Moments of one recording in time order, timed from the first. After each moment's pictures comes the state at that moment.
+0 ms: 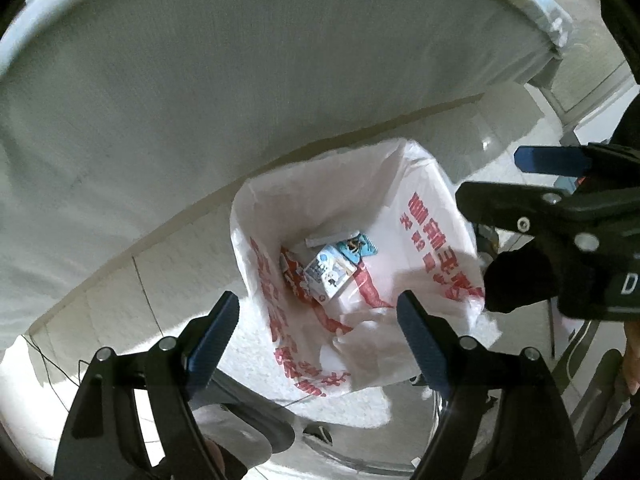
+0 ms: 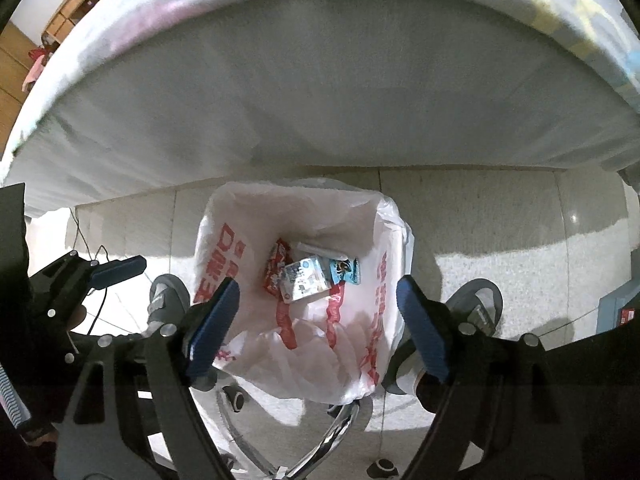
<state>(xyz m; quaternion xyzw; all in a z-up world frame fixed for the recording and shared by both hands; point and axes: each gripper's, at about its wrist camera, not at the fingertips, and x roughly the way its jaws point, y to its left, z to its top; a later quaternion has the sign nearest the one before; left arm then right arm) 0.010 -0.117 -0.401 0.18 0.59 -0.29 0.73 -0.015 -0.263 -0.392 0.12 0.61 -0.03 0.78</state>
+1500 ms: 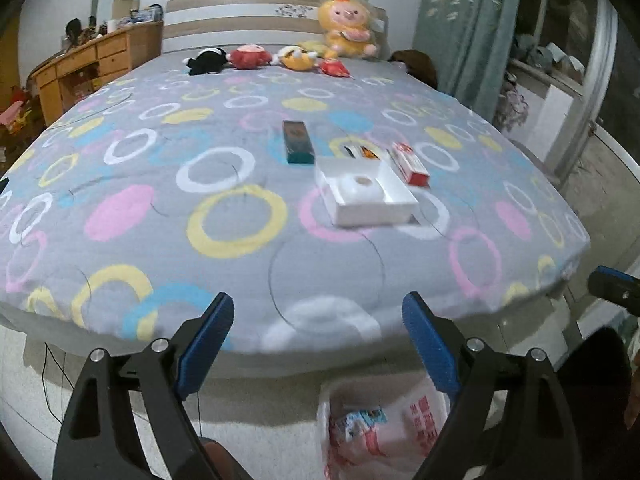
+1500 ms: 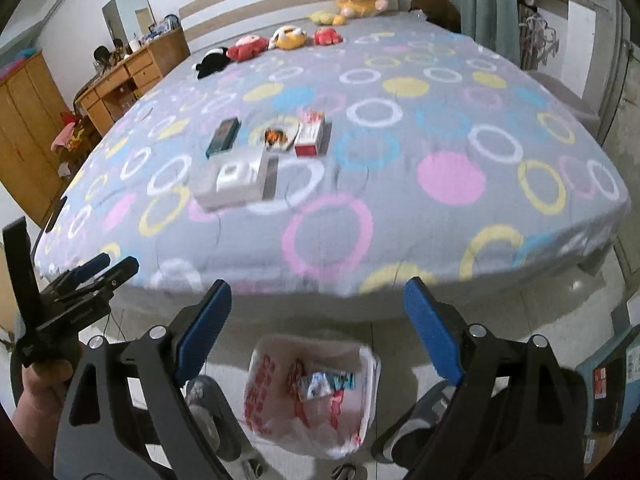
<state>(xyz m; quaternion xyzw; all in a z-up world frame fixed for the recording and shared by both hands) 0.097 -0.021 -0.210 0.00 0.40 -0.18 0.90 0.004 -0.297 -0.182 0.11 0.43 -0.04 0.89</state>
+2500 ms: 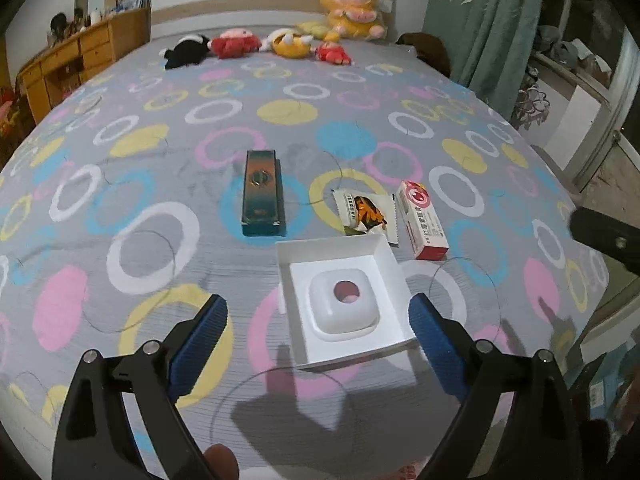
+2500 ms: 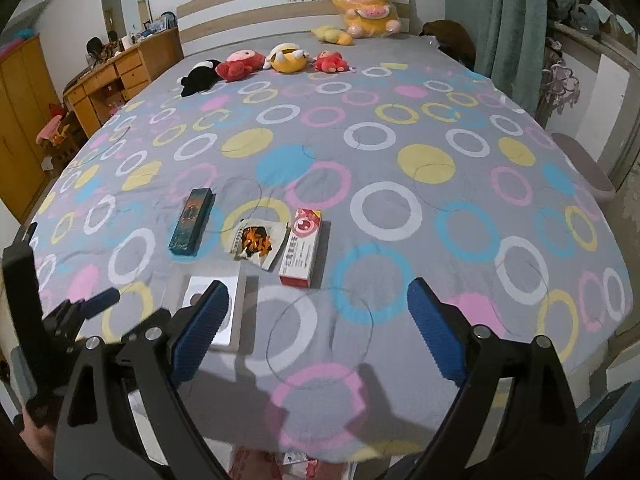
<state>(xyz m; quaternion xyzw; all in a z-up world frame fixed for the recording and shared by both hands) 0.229 -0.102 -0.200 0.01 0.45 -0.18 0.88 0.183 -0.318 -0.157 0.06 0.43 -0.05 0.90</state>
